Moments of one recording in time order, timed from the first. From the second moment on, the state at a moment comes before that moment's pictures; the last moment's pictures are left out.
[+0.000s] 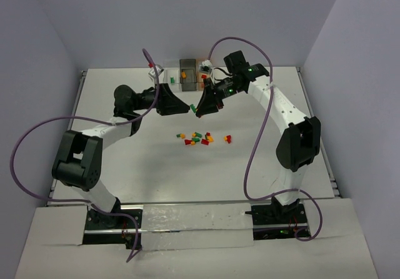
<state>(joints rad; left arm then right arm) -0.32 1.65 0.94 1.13 1.19 -1.22 0.40 1.85 1.79 -0.98 -1.19 -0.52</state>
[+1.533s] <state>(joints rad) -0.35 1.65 1.00 0.84 1.13 -1.03 0.44 1.83 1.79 -0.92 -1.12 -0.45</state>
